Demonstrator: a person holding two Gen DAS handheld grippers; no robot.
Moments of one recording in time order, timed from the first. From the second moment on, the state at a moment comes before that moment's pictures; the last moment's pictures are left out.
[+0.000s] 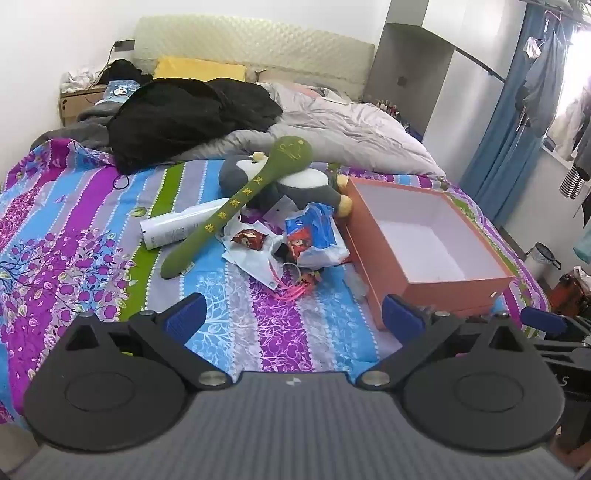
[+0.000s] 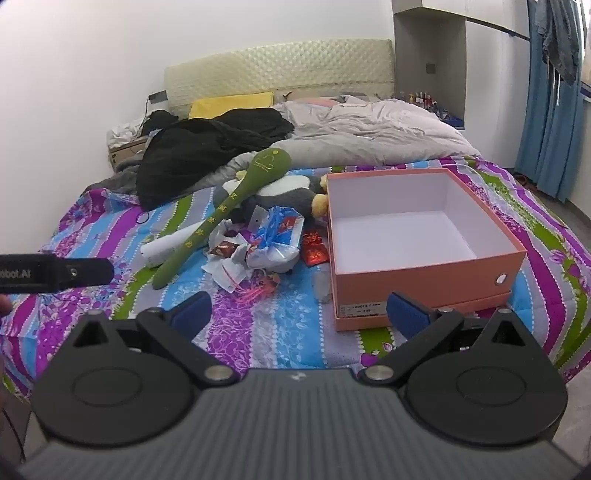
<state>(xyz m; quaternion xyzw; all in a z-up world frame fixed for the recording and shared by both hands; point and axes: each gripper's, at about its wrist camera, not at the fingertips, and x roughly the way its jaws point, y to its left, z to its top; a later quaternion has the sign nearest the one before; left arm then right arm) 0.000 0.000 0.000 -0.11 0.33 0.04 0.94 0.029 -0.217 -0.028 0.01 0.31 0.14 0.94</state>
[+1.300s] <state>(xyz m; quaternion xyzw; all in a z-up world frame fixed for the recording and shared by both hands) 0.012 -0.016 0.001 -0.09 0.35 0.00 0.93 0.028 -0.224 -0.026 0.02 0.33 0.13 0.94</state>
